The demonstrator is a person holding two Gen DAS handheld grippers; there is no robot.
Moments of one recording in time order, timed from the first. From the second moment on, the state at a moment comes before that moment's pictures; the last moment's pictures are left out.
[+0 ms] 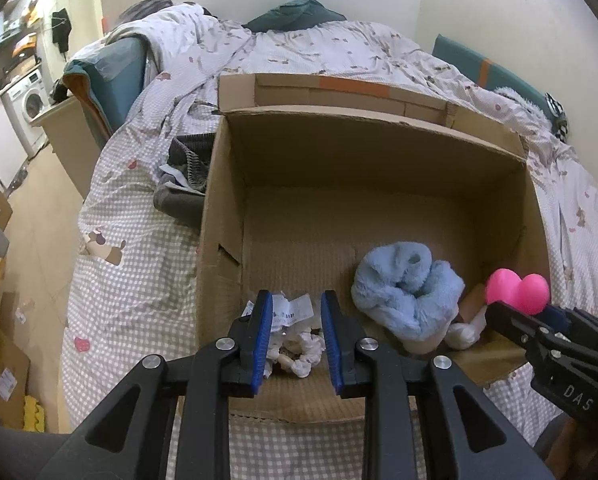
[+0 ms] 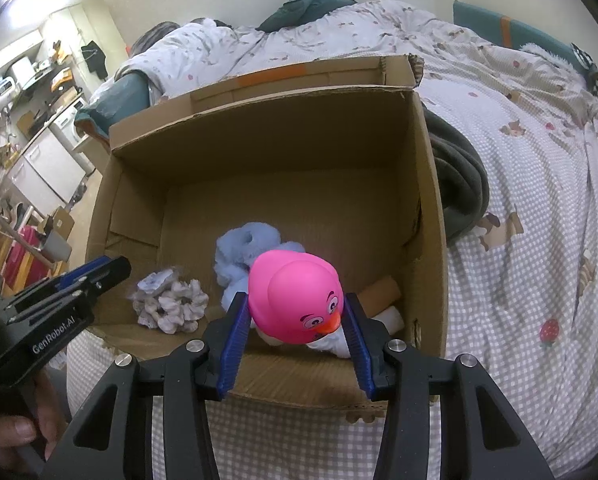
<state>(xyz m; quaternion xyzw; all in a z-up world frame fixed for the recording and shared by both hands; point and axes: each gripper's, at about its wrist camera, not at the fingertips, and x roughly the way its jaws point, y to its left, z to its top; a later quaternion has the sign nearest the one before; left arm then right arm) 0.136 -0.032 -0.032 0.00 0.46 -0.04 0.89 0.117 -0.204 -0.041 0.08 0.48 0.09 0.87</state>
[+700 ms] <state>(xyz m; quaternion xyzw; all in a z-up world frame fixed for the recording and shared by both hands) 0.104 -0.014 0.032 -0.02 0.39 -0.05 0.92 0.091 -0.212 0.020 0.11 0.39 0.09 0.91</state>
